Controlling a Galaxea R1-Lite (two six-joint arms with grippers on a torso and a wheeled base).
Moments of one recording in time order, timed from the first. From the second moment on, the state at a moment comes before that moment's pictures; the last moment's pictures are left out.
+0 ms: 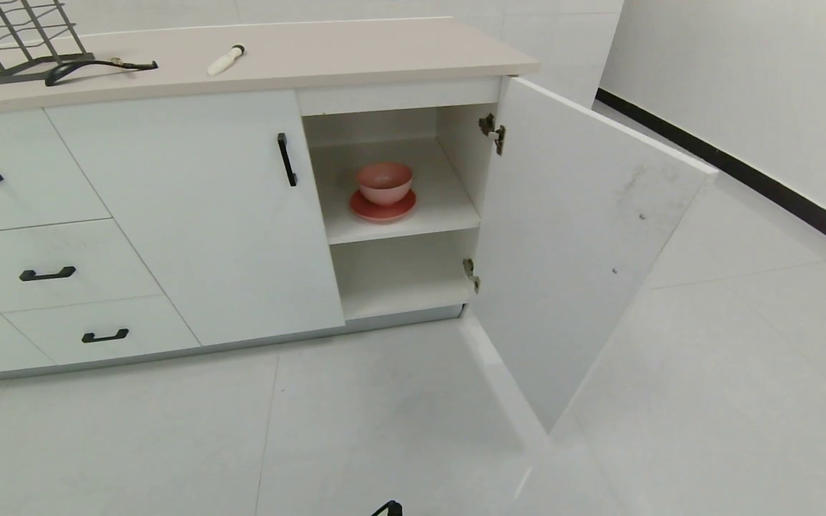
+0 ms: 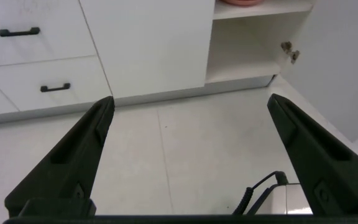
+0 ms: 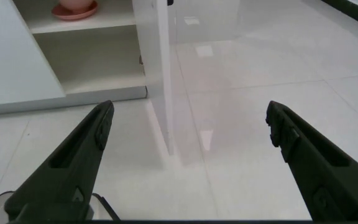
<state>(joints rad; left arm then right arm) 0.00 0.00 0.00 0.00 -0.03 0.02 0.00 0.01 0.00 0.00 0.04 0.00</state>
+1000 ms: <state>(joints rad) 0.00 0.00 0.00 0.00 -0.04 0.01 0.00 0.01 0.00 0.00 0.04 0.00</state>
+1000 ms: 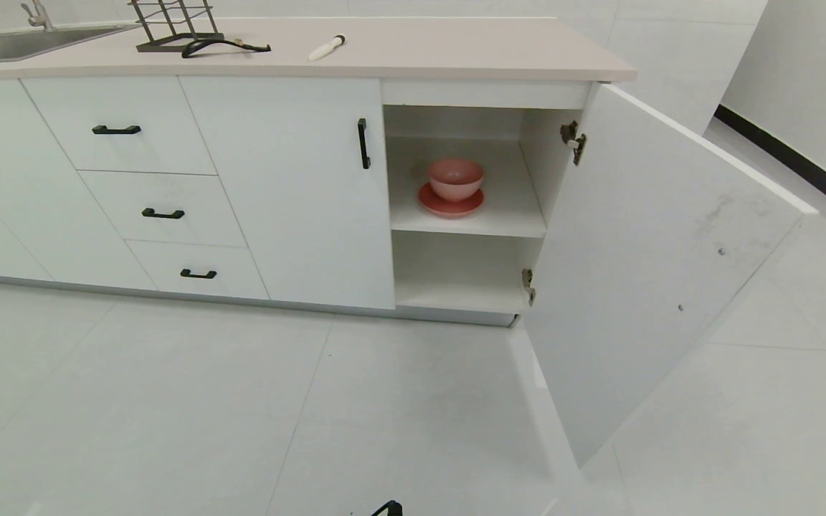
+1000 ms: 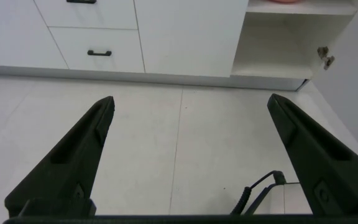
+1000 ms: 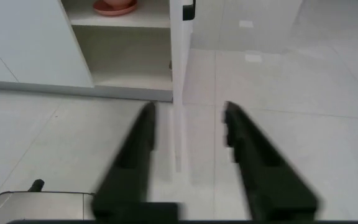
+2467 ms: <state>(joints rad) 0.00 0.00 0.00 0.00 -0.03 0.01 0.08 0.84 -0.03 -0.92 0.18 -0.08</state>
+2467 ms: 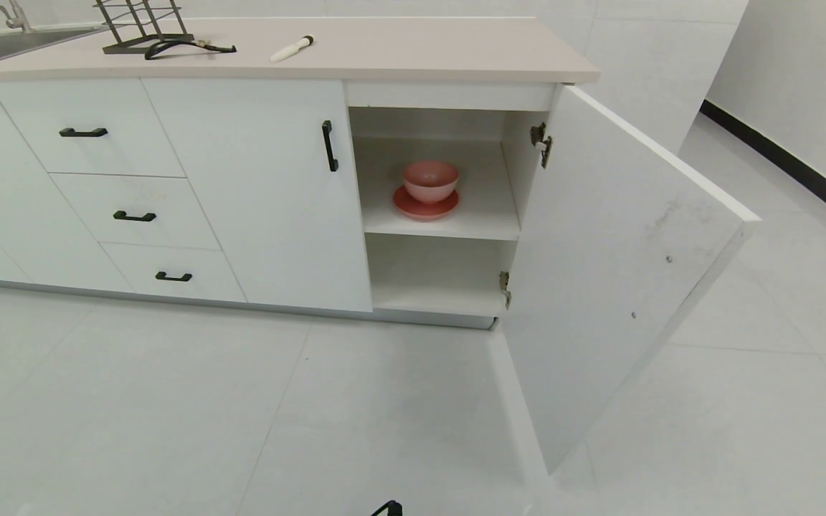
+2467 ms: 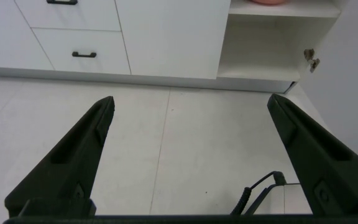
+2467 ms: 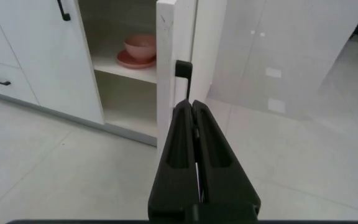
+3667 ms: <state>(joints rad) 0.00 0.00 0.00 0.00 -0.03 0.01 -0.05 1.68 -0.32 -1.32 0.30 -0.11</state>
